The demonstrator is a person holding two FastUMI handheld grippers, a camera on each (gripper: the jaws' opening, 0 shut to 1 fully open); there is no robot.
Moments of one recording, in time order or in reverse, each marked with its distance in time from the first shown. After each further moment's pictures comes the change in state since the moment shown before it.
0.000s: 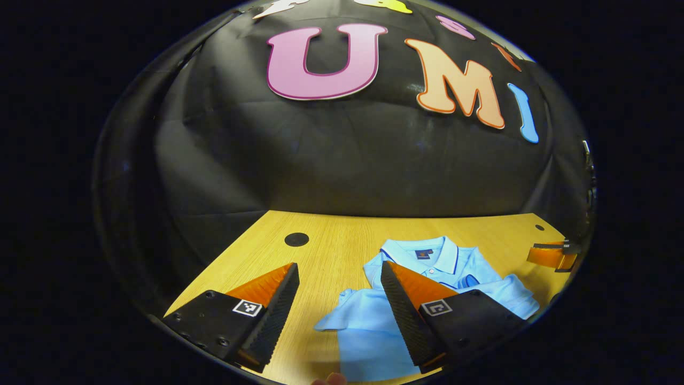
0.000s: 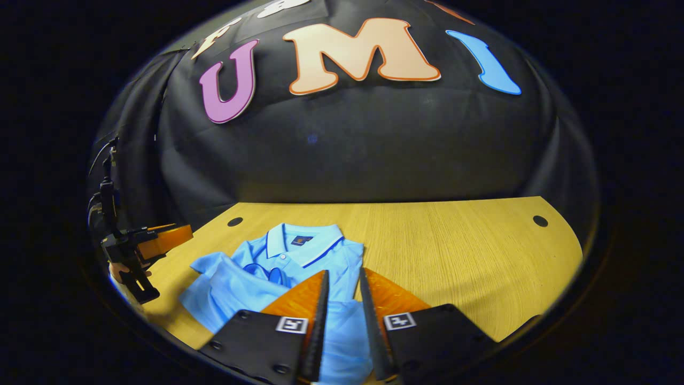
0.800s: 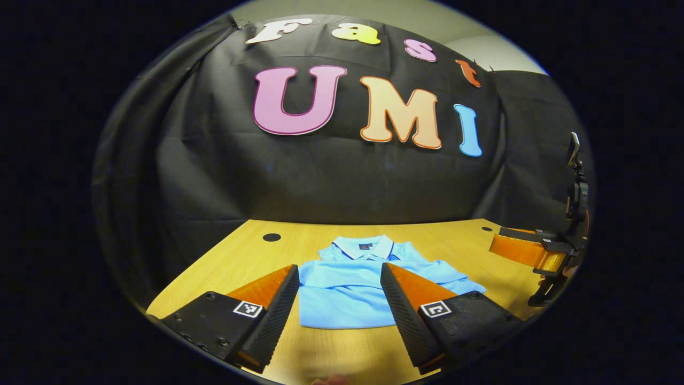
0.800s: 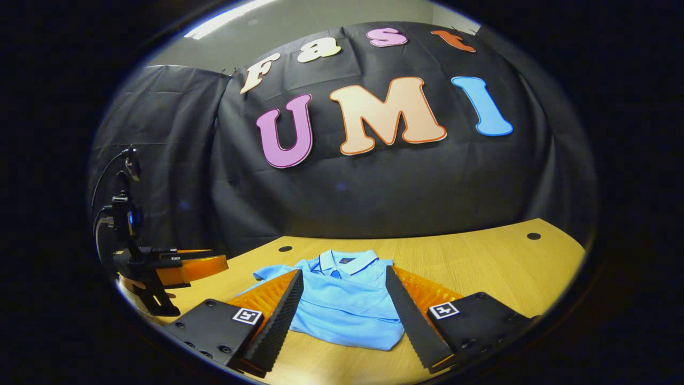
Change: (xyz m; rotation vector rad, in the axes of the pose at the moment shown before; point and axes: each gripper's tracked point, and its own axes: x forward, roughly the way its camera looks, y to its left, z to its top) left arm -0.126 -0.066 -0.026 0.019 -0.121 -0.164; right arm -0.138 0.039 -0.001 -0.029 -0.326 0.099
